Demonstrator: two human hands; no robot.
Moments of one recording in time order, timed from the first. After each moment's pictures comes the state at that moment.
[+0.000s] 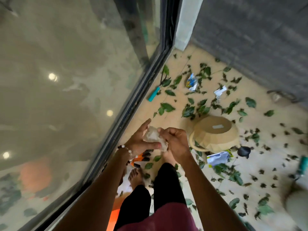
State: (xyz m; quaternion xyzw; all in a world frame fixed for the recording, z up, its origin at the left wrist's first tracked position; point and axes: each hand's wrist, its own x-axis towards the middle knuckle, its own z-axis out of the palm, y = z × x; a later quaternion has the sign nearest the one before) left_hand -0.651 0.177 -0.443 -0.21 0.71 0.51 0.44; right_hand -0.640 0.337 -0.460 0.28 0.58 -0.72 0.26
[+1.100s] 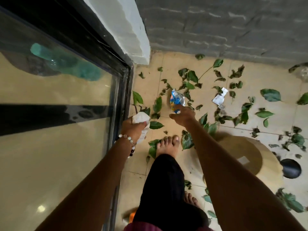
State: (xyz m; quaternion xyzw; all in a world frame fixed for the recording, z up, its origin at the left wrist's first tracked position) left_hand -0.917 0.283 -0.662 -0.32 0.75 0.41 0.40; right_hand -0.891 0.468 -0.740 0.32 0.78 -0.38 0.39
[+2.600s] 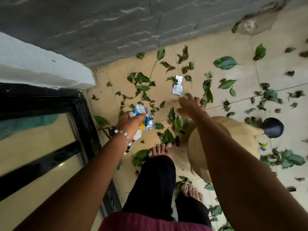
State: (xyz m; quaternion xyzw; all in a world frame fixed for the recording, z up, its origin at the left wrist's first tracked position) left_hand -0.928 0.423 -0.700 -0.19 0.81 0.31 0.45; right_hand -0.818 0.607 -0.790 0.39 0.77 -0.32 0.39
